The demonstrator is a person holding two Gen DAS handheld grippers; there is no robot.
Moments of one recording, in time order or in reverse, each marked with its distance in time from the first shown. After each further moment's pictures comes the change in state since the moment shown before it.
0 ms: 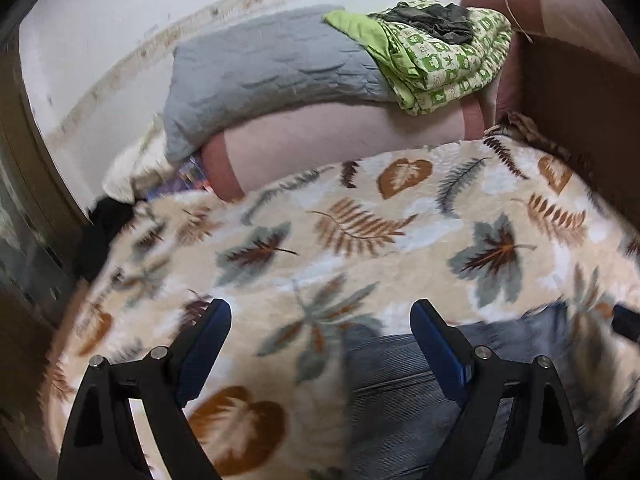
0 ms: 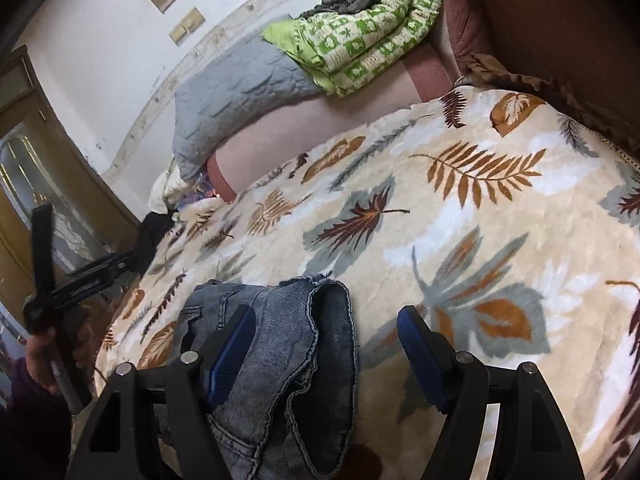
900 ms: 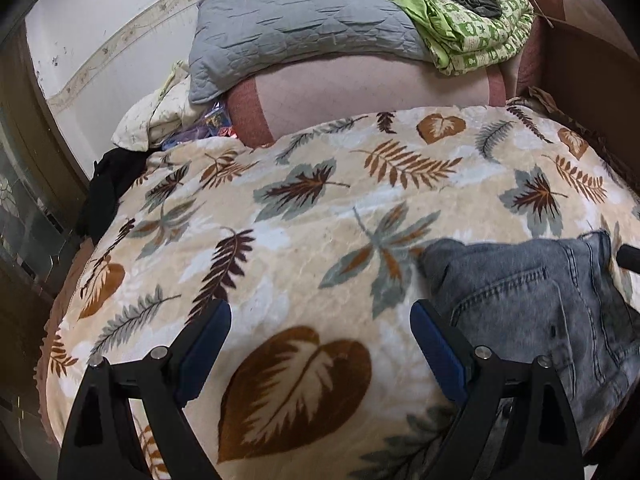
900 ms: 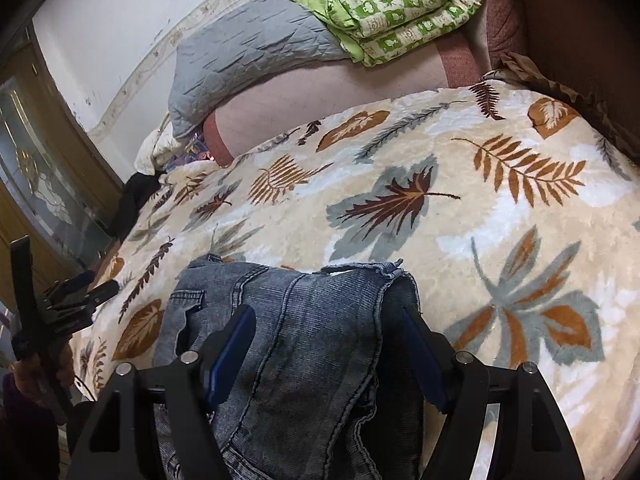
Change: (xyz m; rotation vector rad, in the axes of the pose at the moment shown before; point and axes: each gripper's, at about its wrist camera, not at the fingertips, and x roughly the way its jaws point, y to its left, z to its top) left arm 0.022 0.080 -0.069 -0.048 0.114 -0.030; right arm 0.047 0.057 -0.005 -0.100 0.094 -0.094
